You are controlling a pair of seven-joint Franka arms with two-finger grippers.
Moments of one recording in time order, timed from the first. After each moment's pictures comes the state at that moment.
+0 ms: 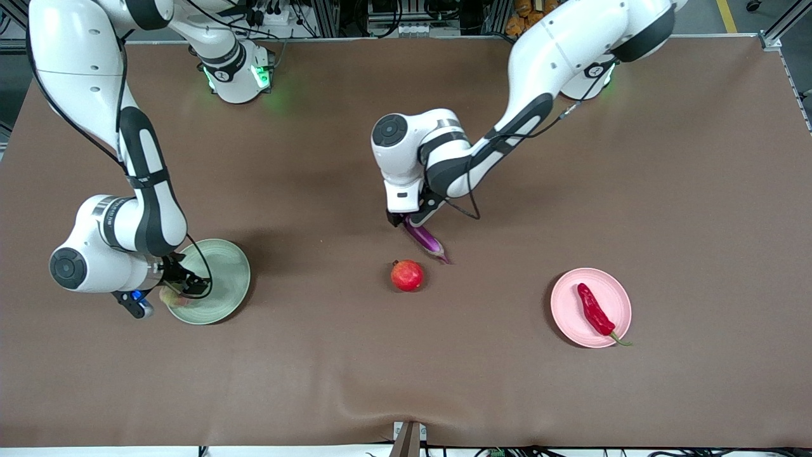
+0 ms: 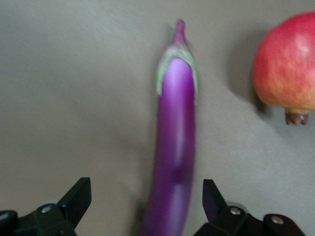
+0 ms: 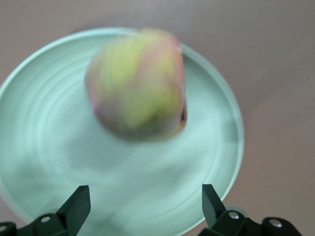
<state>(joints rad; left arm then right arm) -0.42 0.84 -0.61 -1.52 0.69 2.10 -2.04 0.17 0.62 -0.22 -1.68 0.26 2.04 0.60</state>
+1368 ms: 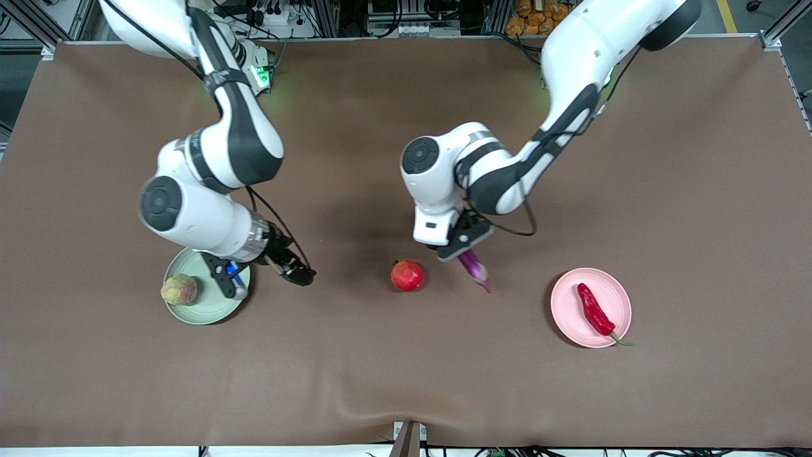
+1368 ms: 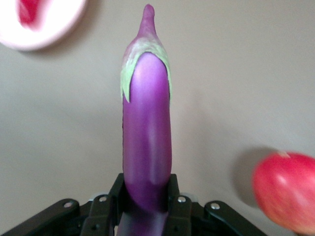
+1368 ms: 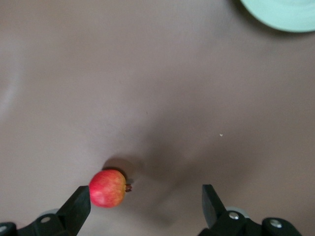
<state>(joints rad) -0.30 0.70 -0.55 -1.48 0.70 1.90 -1.51 0.55 0.50 -0.21 -1.51 0.40 2.00 1.09</state>
